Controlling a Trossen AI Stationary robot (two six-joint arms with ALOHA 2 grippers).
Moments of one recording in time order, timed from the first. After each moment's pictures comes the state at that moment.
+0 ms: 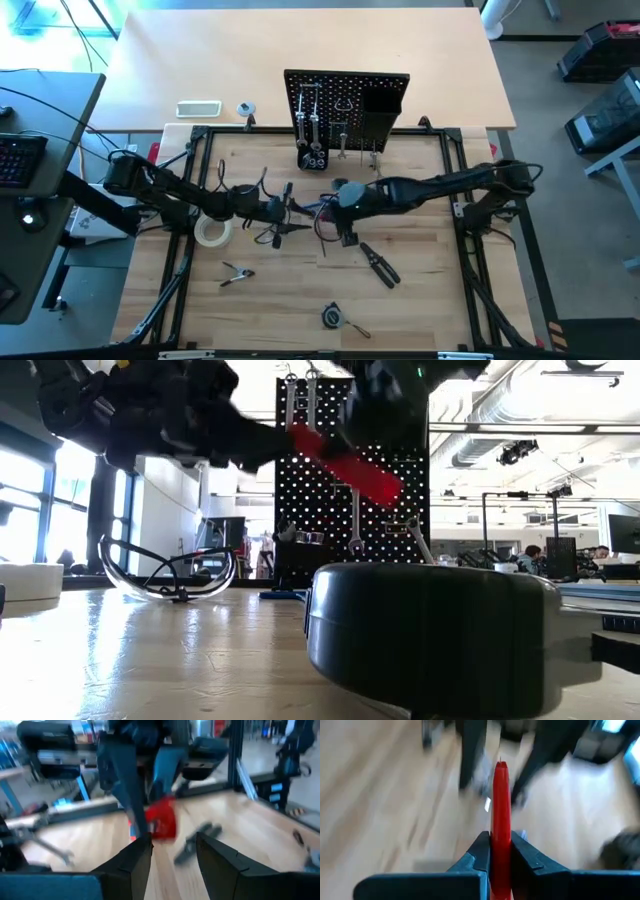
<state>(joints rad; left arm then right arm) -0.02 1.50 0.44 0.99 0.12 0.17 0.07 1.64 1.18 -0.20 0.05 -0.24</state>
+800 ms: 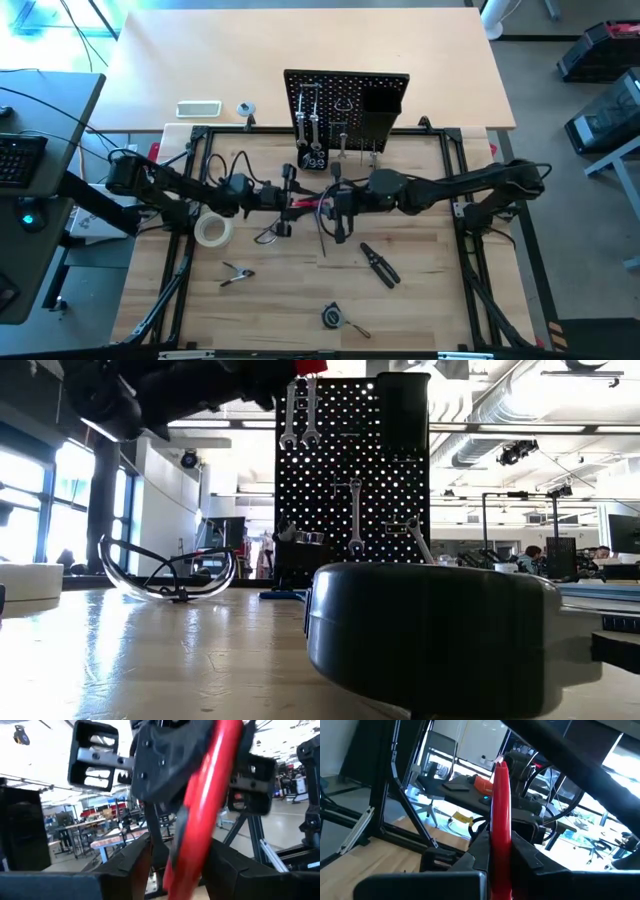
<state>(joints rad) 0.02 1.52 0.58 1.27 0.13 0.20 0.10 1.58 1.18 0.42 0.01 -0.37</state>
